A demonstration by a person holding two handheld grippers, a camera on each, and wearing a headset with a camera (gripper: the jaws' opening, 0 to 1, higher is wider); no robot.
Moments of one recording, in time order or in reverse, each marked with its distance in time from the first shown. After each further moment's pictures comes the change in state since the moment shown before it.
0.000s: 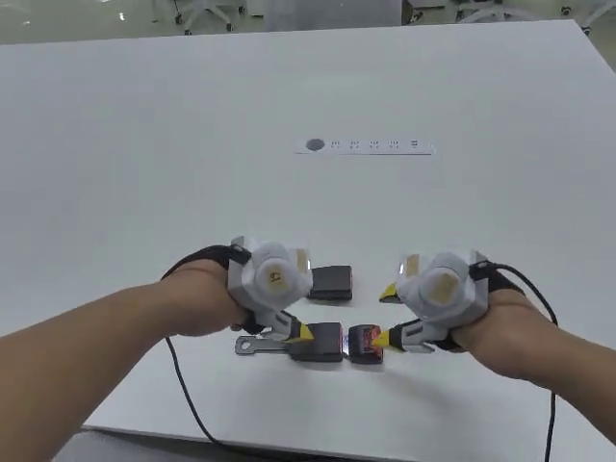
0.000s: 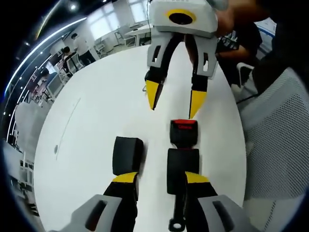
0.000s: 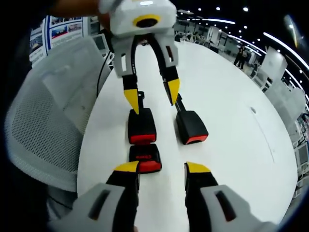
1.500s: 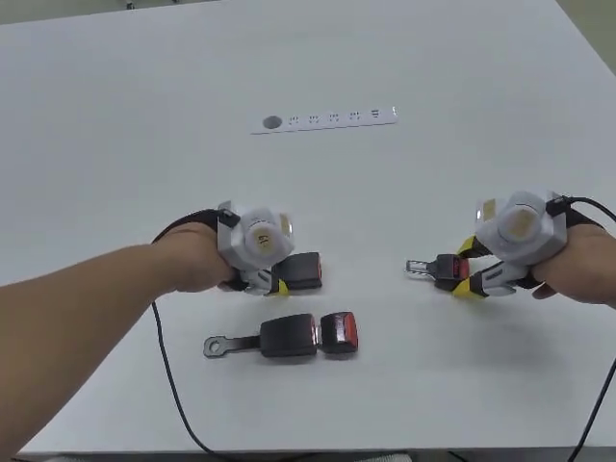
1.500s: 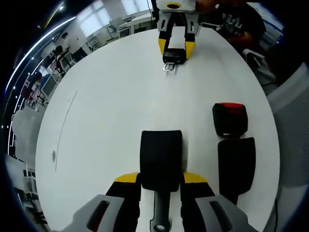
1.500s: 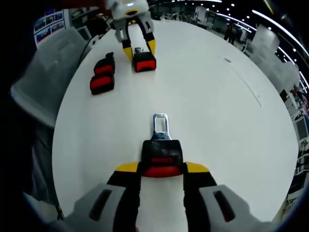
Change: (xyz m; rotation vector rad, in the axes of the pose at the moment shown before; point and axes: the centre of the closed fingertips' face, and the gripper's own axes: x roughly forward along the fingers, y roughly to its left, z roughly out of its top) left arm 0.052 0.051 -0.015 0.076 0.095 -0.025; right arm -0.051 -0.061 -0.134 0.120 0.169 -0.020
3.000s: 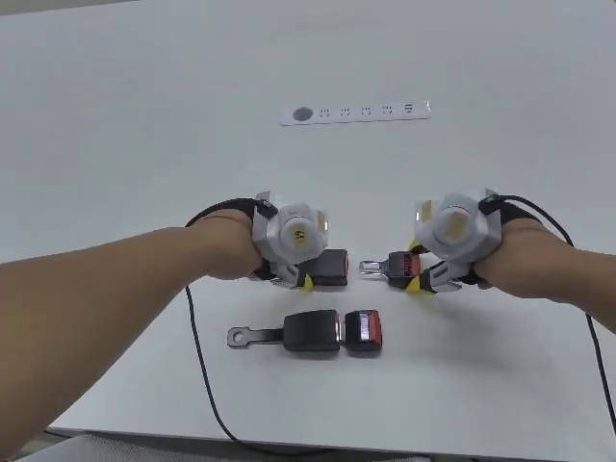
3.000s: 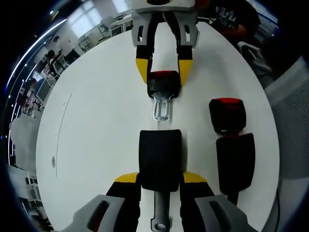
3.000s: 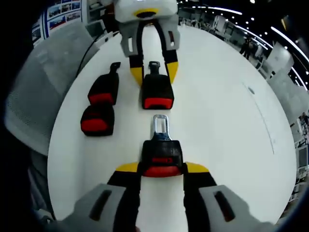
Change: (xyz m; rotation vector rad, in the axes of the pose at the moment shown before) left arm 0.003 0.000 -0.001 0.057 0.043 -0.024; right arm 0.056 0.011 0.096 -0.162 -0.037 0.051
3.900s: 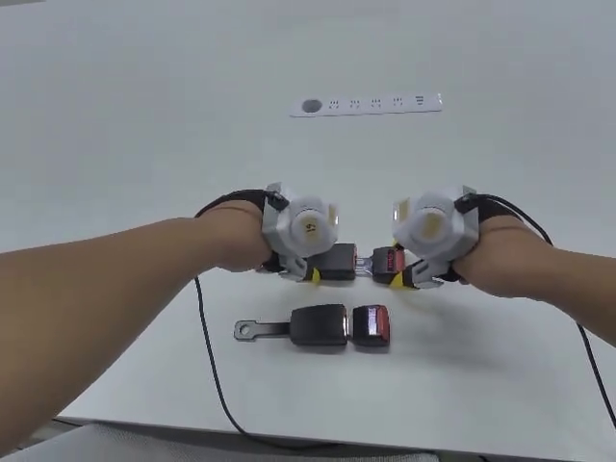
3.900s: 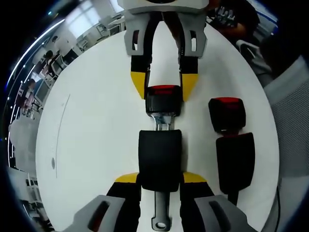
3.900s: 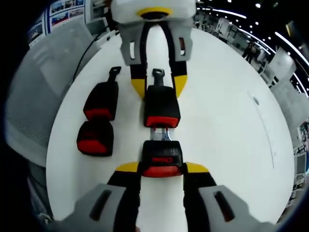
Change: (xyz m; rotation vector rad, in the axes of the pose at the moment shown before) left arm 0.000 -0.001 0.001 0.016 0.011 -0.008; right arm 0.017 0.001 0.021 -0.034 -0.006 0.000
